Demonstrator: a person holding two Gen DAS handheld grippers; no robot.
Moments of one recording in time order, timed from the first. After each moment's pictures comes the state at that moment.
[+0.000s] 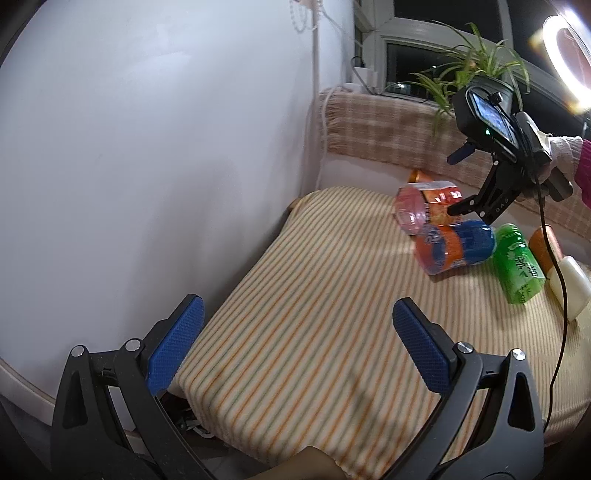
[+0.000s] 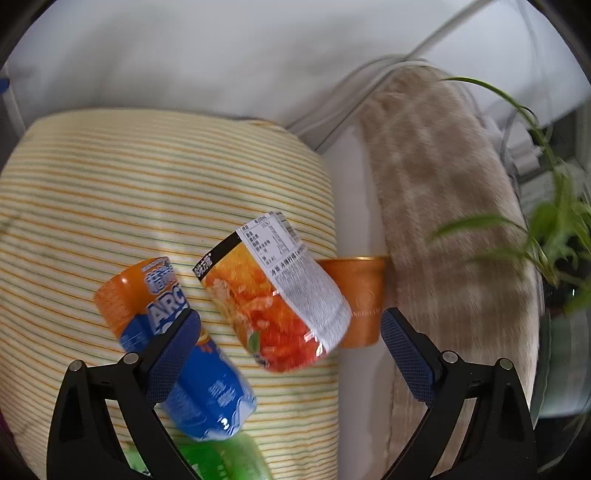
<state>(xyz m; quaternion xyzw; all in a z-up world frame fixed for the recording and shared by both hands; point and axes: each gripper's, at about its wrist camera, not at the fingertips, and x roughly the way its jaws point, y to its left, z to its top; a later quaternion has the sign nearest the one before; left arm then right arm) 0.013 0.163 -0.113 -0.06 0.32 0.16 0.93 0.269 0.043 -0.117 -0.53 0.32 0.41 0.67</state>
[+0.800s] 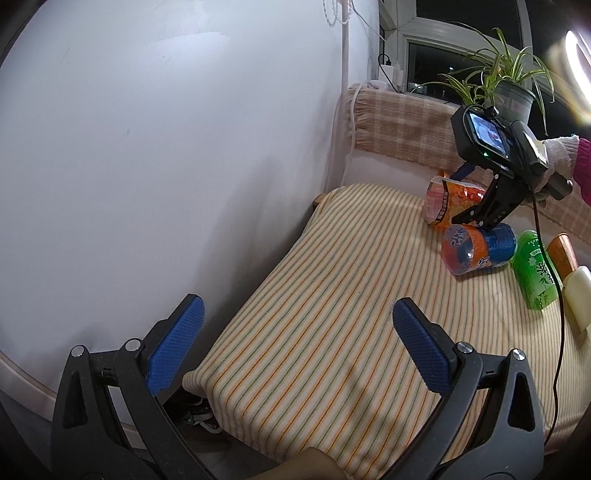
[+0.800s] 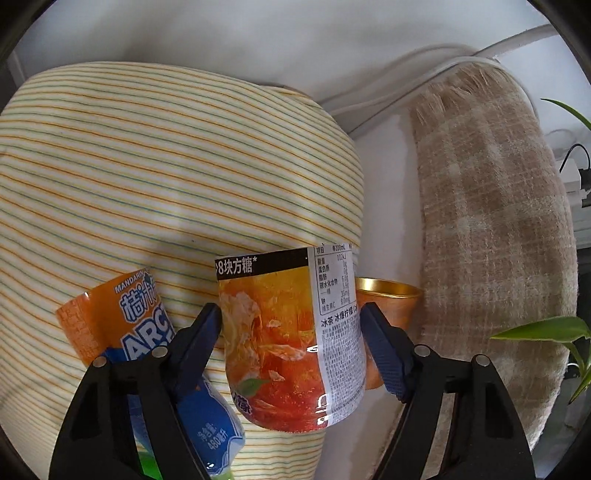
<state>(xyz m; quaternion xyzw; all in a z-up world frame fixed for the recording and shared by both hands) 0.009 0.185 -0.121 -0.07 0.32 0.19 0.93 0.278 0.084 -0.138 -0.59 0.33 0.41 0.62</state>
